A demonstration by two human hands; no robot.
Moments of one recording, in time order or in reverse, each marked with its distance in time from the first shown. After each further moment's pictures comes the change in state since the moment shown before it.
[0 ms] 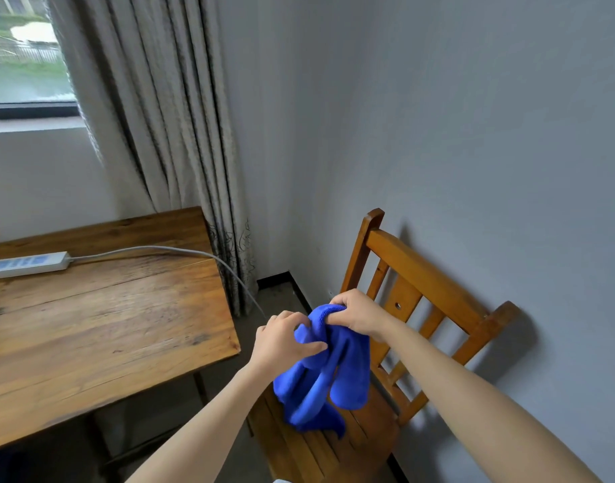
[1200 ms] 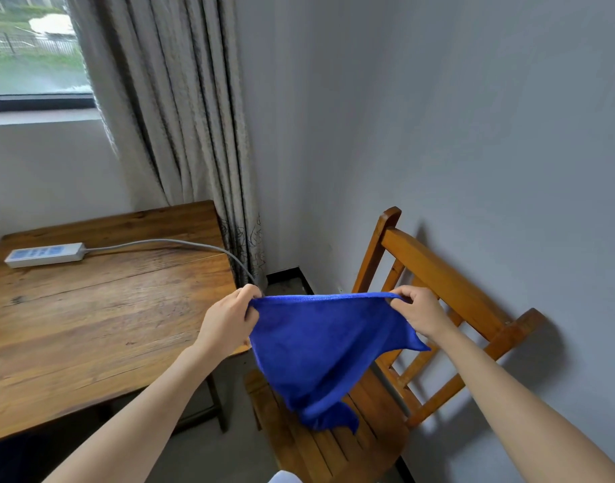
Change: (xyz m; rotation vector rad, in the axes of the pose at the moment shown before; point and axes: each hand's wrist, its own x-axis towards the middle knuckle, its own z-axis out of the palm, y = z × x) left_hand -0.004 -0.065 -0.066 0.068 0.227 0.125; right_hand -0.007 0.057 -0.038 0.019 0.353 0.019
